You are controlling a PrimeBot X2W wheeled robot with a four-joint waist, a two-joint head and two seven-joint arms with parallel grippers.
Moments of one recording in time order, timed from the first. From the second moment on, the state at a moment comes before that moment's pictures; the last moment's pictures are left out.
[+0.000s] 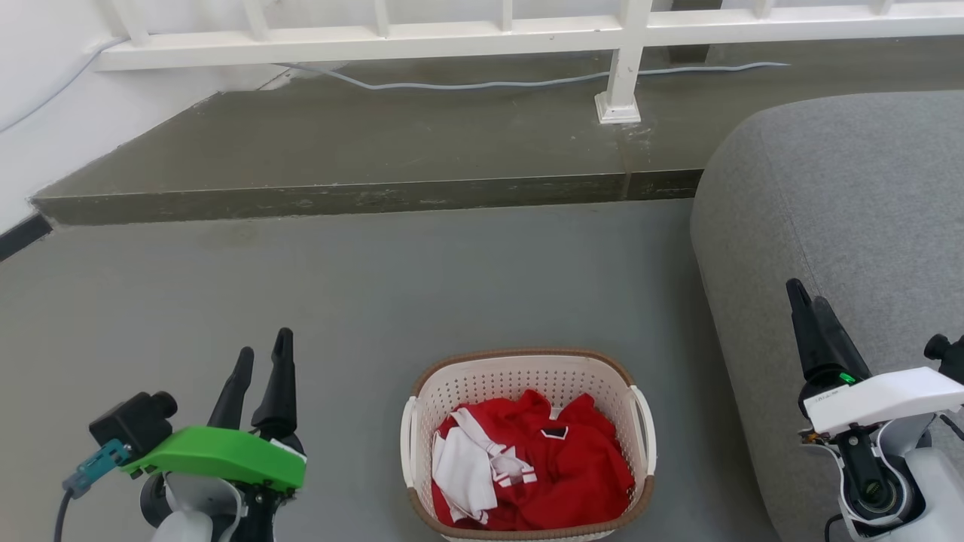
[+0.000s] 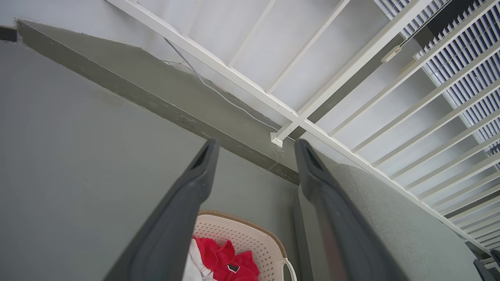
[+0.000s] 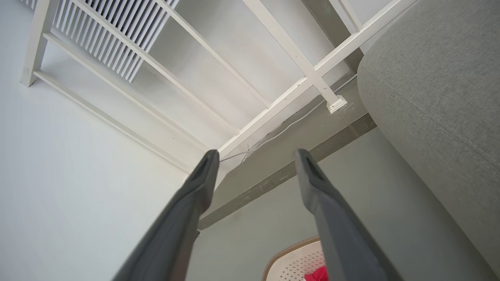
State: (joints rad) left arm -0.06 0.04 -0.15 0.18 -0.85 -0.08 -0.11; right arm -0.03 -0.20 0.12 0.21 0.98 0.11 -0.11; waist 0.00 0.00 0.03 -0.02
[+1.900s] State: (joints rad) left arm -0.06 0.04 -0.29 0.09 -0.37 0.02 -0.25; right arm -0.06 -0.18 0.14 0.22 0.43 0.12 -0.25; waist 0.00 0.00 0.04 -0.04
